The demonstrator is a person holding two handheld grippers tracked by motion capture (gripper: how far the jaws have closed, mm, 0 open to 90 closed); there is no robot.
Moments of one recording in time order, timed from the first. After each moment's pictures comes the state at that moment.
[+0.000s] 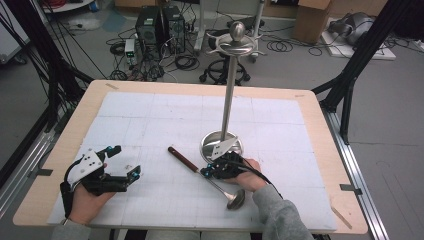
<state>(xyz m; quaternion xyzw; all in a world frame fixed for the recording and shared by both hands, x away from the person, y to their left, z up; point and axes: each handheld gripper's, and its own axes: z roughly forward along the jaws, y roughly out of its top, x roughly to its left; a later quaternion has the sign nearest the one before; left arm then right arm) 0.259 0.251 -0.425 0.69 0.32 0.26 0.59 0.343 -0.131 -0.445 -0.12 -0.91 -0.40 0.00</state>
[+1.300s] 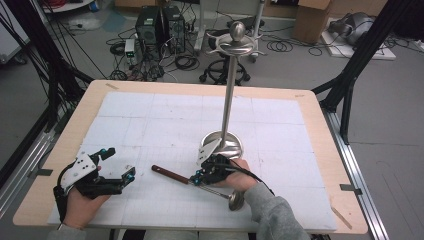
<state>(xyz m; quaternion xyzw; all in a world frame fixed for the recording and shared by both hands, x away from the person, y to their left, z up) 0.249 0.261 -0.425 0.69 0.33 0.27 0.59 0.334 -0.094 -0.439 -0.07 -0.93 -0.36 0.05</state>
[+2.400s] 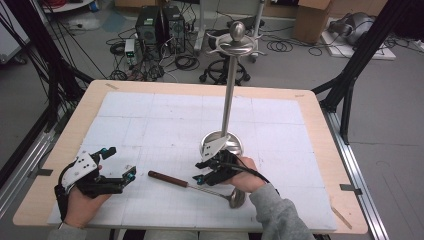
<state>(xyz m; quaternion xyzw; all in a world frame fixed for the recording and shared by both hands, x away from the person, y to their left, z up) 0.252 0.259 -0.425 0.68 0.33 0.27 0.59 0.323 -0.108 -0.404 -0.08 -0.92 -0.38 -0.02</state>
